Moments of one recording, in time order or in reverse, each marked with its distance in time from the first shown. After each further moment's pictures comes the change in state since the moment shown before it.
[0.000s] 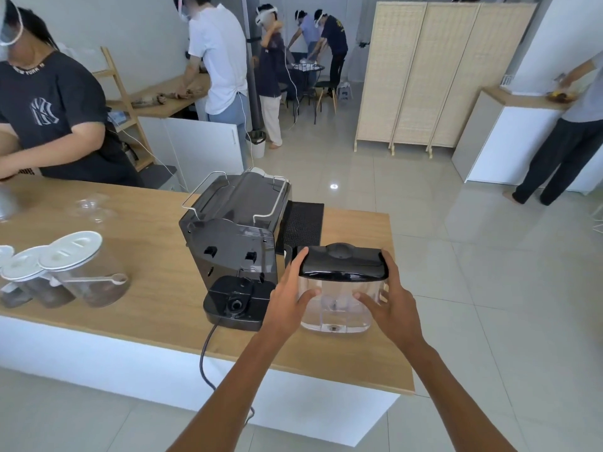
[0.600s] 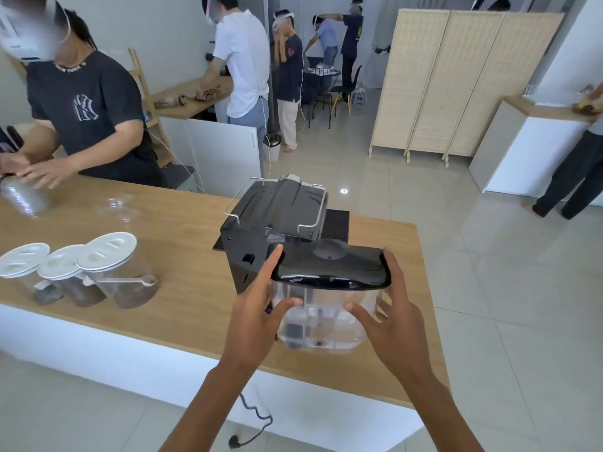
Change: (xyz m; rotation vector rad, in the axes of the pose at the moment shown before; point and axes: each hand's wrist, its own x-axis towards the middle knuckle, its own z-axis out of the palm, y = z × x) left_hand -0.042 -0.022 -0.116 -0.057 0.262 0.056; right_hand -0.033 -0.129 0.042 0.134 0.023 -0.061
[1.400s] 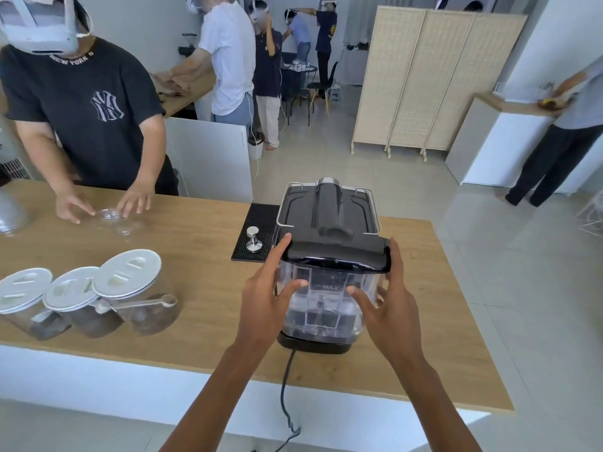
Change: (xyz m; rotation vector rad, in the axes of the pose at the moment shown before) left_hand 0.065 -0.095 -0.077 -0.112 -0.035 0.037; right_hand 0.033 -0.047 0.133 -0.124 0.169 0.045
